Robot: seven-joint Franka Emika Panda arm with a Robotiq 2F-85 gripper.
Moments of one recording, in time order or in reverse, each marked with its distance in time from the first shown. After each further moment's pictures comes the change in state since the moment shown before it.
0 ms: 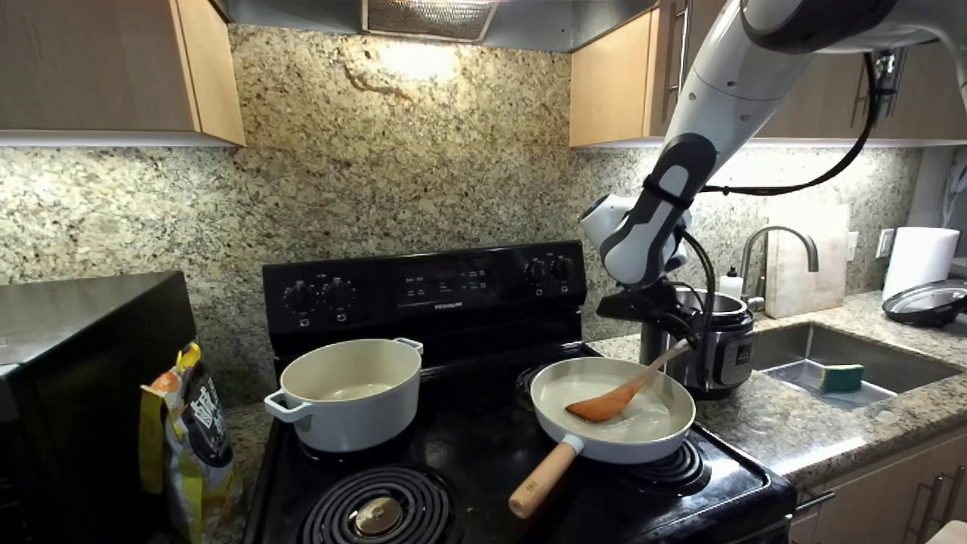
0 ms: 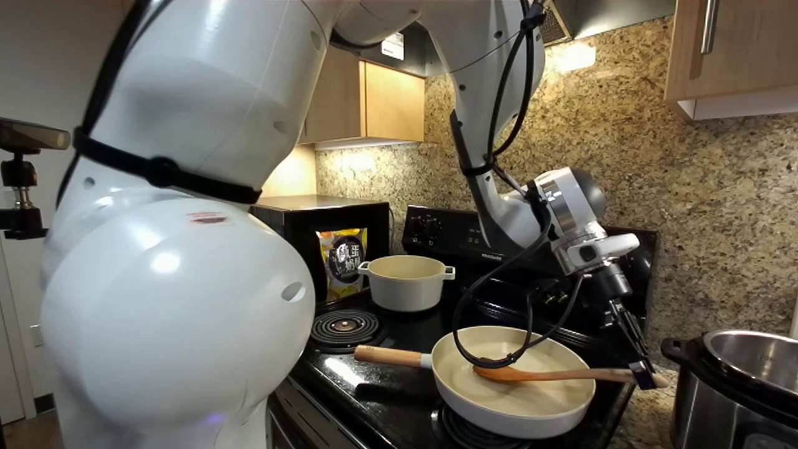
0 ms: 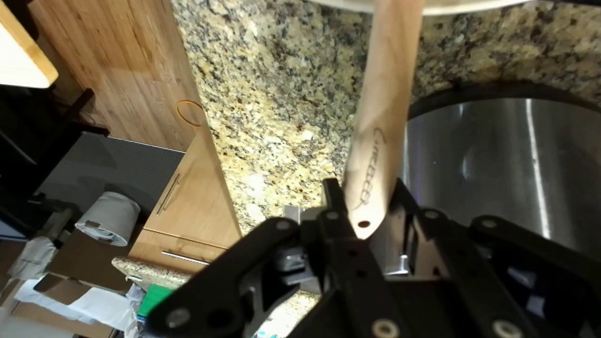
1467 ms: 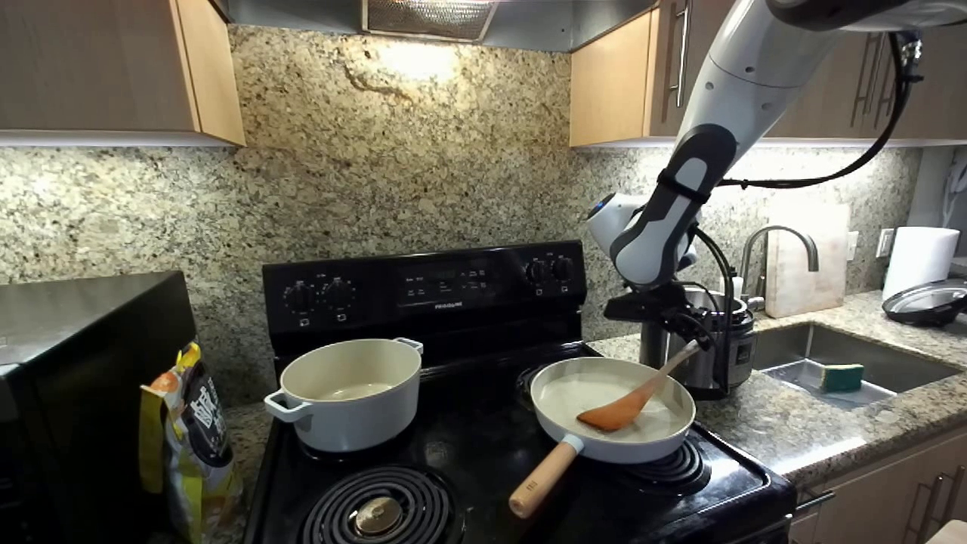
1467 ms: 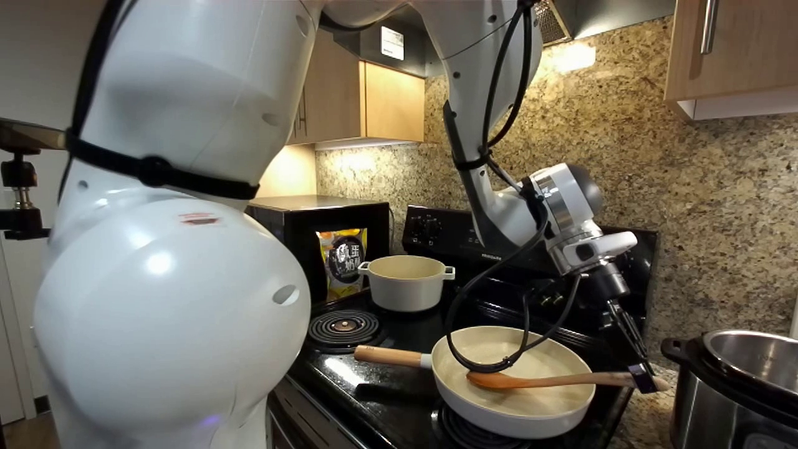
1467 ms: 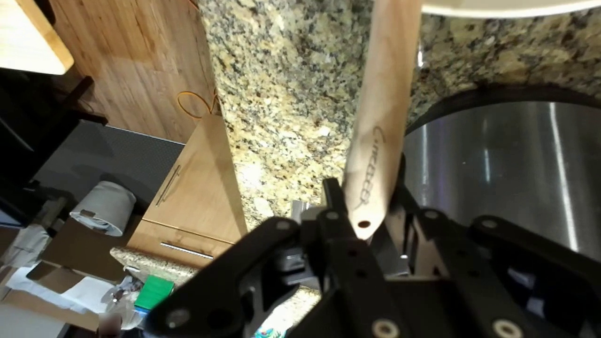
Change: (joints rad) arm -0.035 -0.064 0.030 -0.077 -0.053 0.005 0.001
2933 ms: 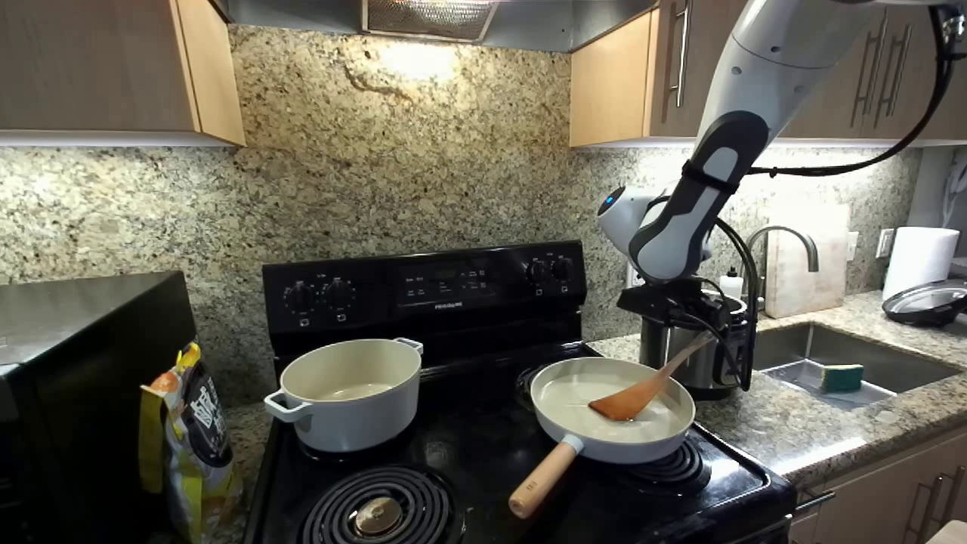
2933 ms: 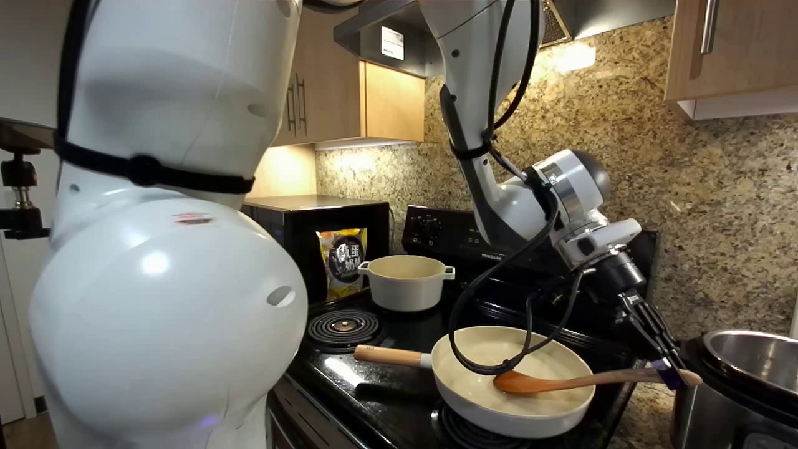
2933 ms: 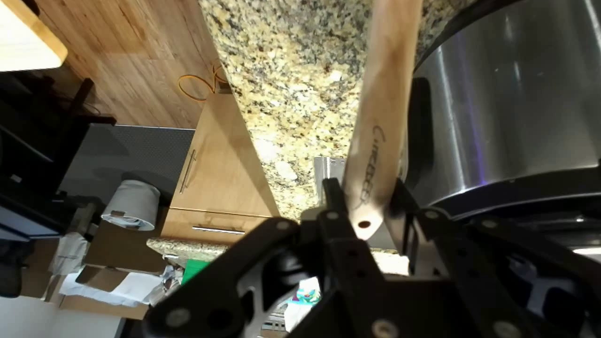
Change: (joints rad) arm -0.022 -0.076 -0.008 -0.059 -0.133 -0.009 0.226
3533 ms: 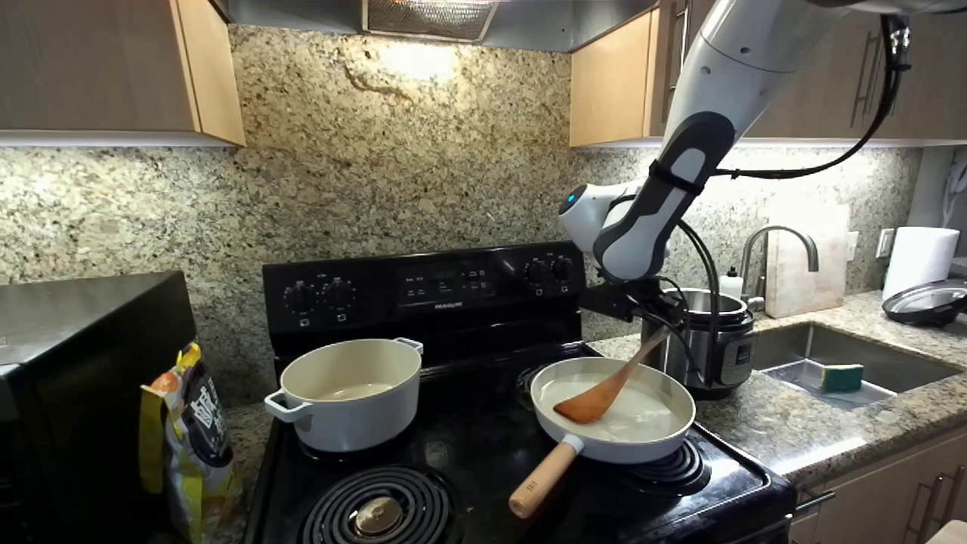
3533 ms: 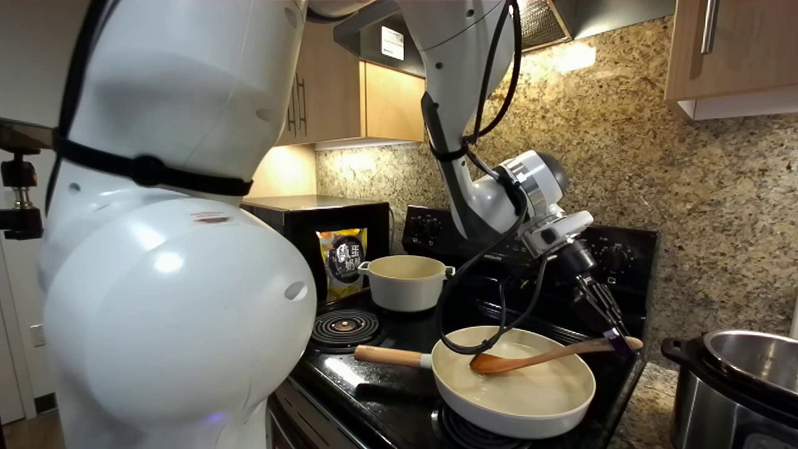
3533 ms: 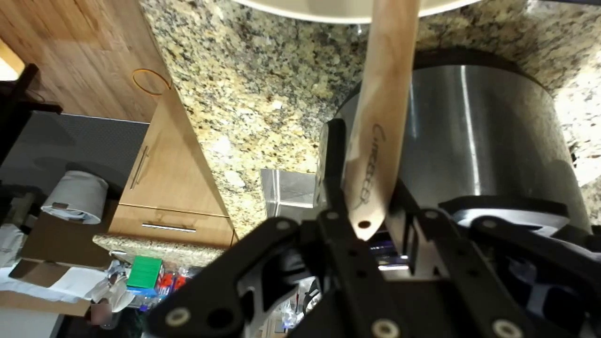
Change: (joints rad) arm 0.069 0.029 0.067 0.054 -0.002 -0.012 0.005
